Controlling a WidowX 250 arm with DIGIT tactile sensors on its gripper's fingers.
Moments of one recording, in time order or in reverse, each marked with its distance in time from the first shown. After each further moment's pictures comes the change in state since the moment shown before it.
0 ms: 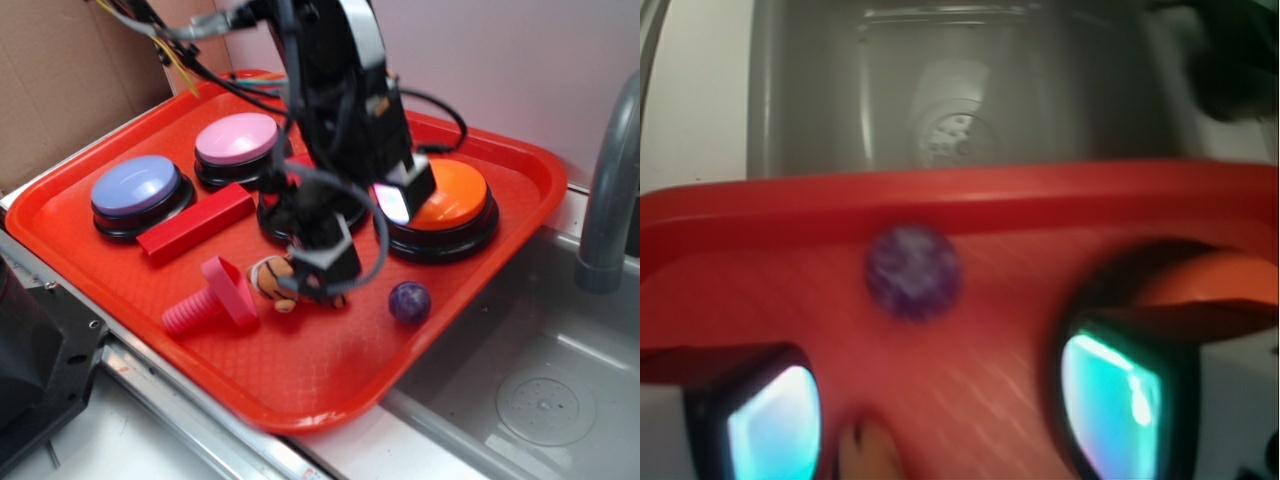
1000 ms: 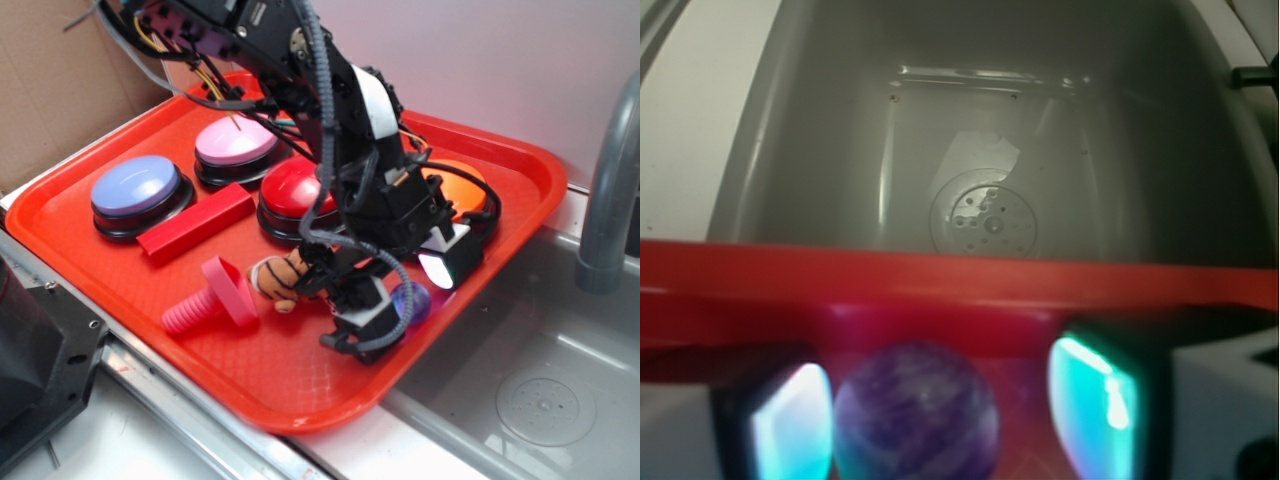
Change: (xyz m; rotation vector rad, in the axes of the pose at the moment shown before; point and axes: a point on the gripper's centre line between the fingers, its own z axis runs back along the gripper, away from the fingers) arm 0.017 0.000 -0.033 0.018 -0.164 -0.091
